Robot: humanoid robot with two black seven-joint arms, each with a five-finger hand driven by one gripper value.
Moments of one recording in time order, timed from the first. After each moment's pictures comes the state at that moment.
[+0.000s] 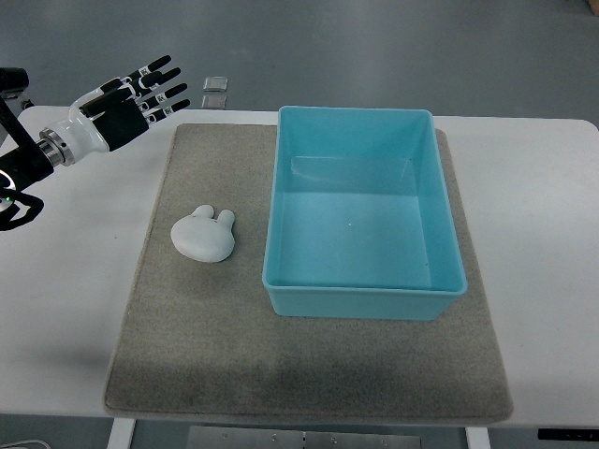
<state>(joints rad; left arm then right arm) -0.80 0.53 -0.70 -0.70 -0.19 -0.61 0.11 0.00 0.00 0.03 0.12 -0.11 0.23 0.03</state>
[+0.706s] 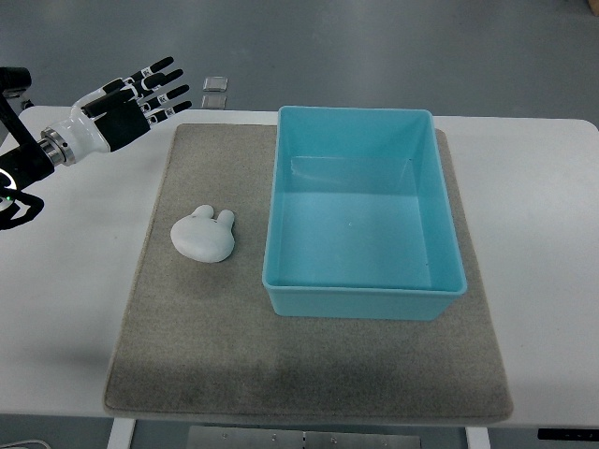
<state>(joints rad) -0.81 0.53 -0.69 -0.70 -0.18 -0.61 0.11 0.00 0.00 0.03 0.12 -0.11 0.23 0.03</state>
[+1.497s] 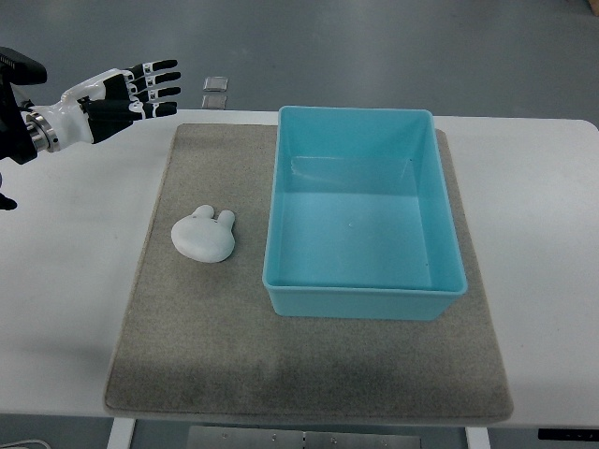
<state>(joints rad) -0.86 0.59 -0.69 -0.71 0.51 -0.61 -0.17 0.00 0.00 0.03 0.12 -0.11 0.23 0.03</state>
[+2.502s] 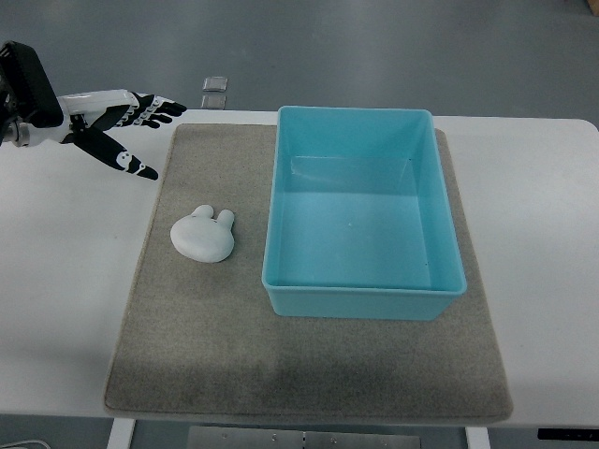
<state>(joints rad) -0.85 0.82 -0.69 -1.07 1.15 -0.59 -0.25 0.00 0.00 0.03 0.12 -0.11 0.23 0.03</state>
